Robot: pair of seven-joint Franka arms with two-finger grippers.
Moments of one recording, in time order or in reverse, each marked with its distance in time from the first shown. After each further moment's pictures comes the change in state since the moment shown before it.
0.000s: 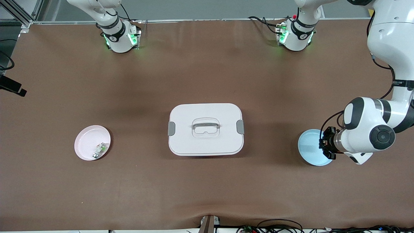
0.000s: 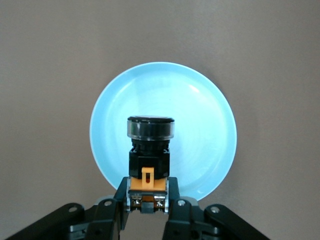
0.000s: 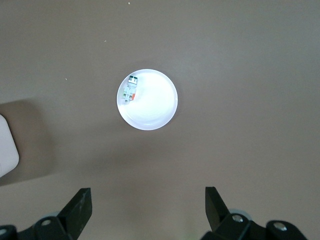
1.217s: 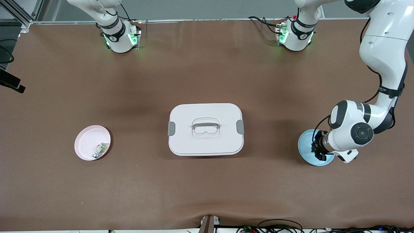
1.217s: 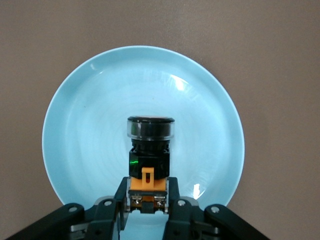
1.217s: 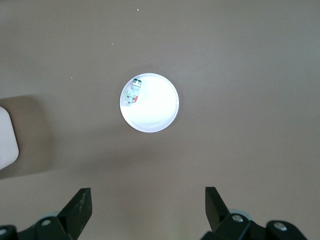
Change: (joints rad) left arm 0.009 0.040 0.015 -0.131 0.067 0.247 -0.046; right arm 0.004 -0.026 0.021 0.004 -0.016 0.005 -0.037
